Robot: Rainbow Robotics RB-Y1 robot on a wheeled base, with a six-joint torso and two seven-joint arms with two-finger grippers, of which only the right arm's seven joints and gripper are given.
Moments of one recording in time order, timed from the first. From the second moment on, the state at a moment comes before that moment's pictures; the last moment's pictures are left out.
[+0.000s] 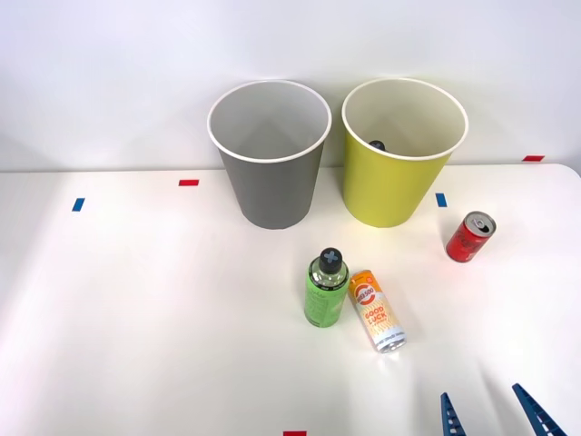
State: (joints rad) arm 0.87 -0.39 0.29 -1.79 -0.13 -0.75 1.41
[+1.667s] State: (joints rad) arm 0.87 -0.39 0.29 -1.79 -0.13 -0.75 1.41
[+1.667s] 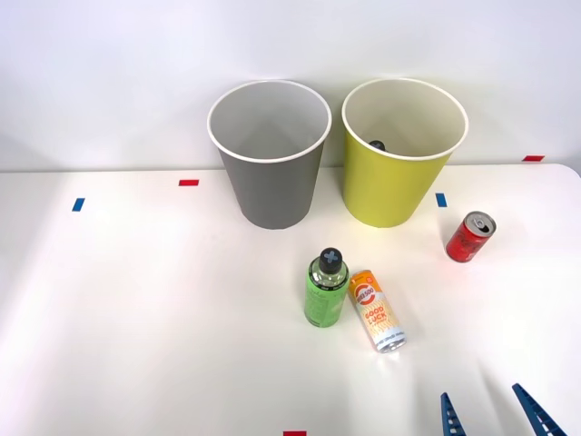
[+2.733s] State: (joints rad) arm 0.87 -0.39 0.29 -1.79 -0.13 -0.75 1.41
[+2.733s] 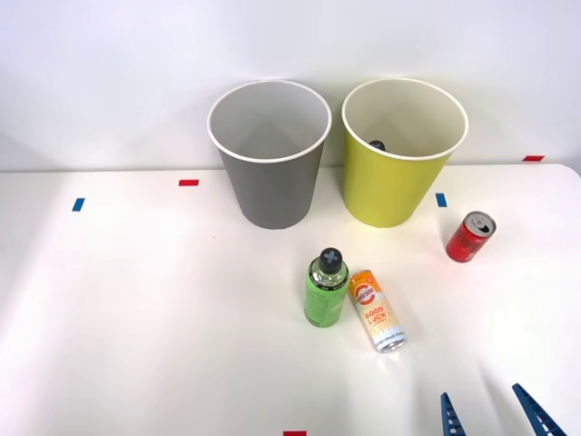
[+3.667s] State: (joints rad) arm 0.87 -0.39 0.29 -1.79 -0.13 -0.75 1.41
